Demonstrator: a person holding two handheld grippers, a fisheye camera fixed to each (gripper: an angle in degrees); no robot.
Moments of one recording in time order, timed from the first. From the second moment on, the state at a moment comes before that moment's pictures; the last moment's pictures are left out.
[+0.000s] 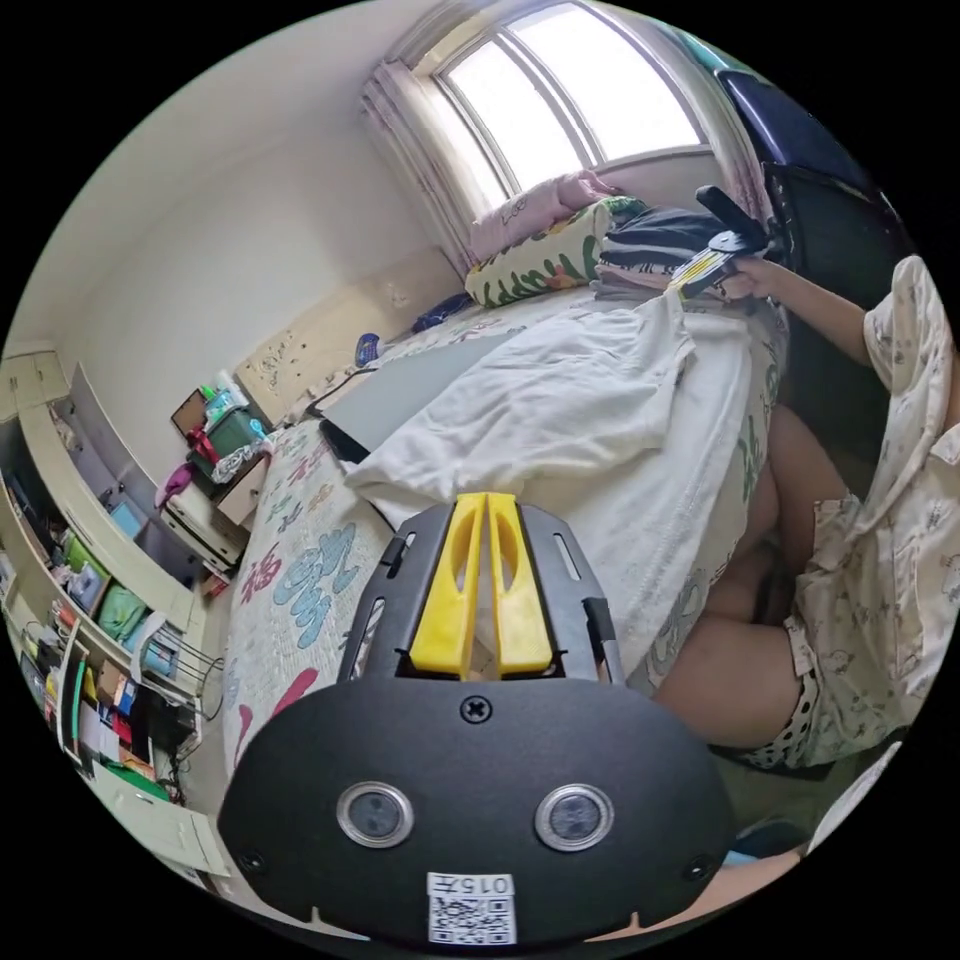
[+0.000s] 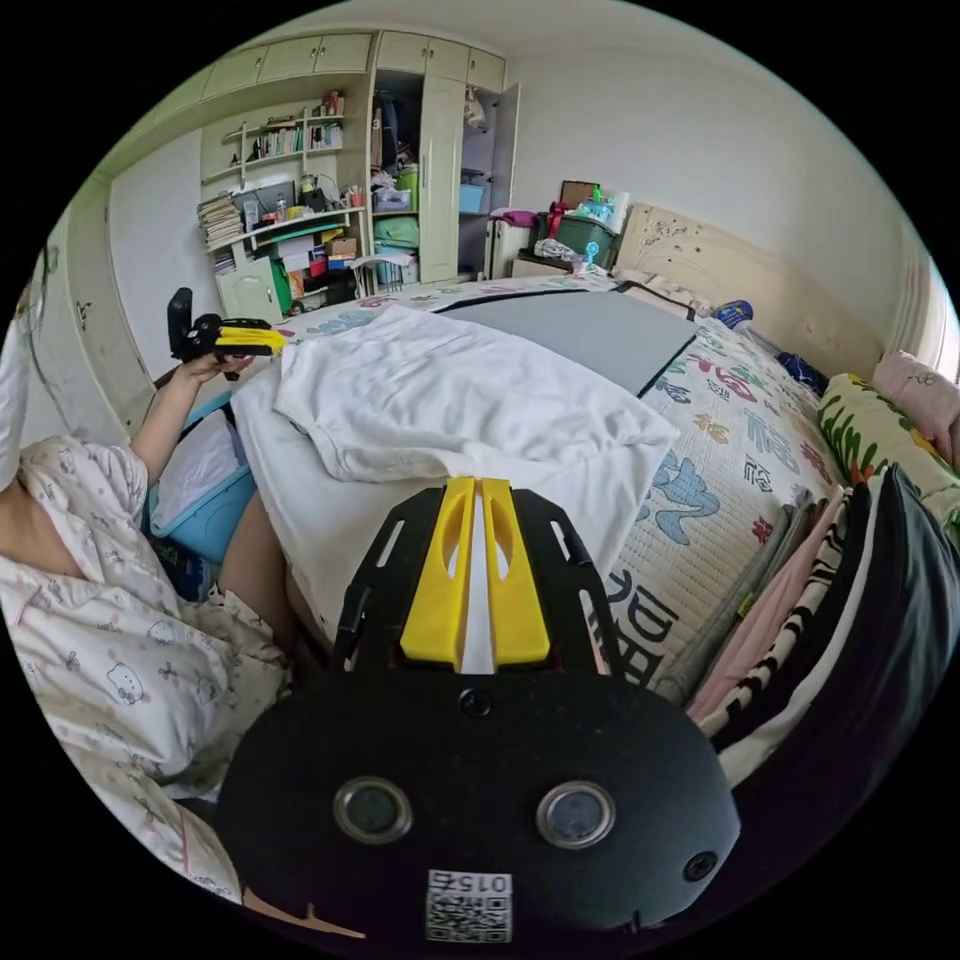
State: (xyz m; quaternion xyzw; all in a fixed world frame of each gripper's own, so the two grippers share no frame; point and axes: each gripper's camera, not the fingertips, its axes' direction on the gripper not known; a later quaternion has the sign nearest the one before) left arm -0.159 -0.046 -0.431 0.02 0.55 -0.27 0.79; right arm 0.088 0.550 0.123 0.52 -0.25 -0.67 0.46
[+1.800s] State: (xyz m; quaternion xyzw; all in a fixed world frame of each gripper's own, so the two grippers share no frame) left arm -0.376 -0.002 -0.290 -0.05 0.74 -0.51 0.44; right arm 0.252 0.625 0.193 0.57 -0.17 -0.72 0.37
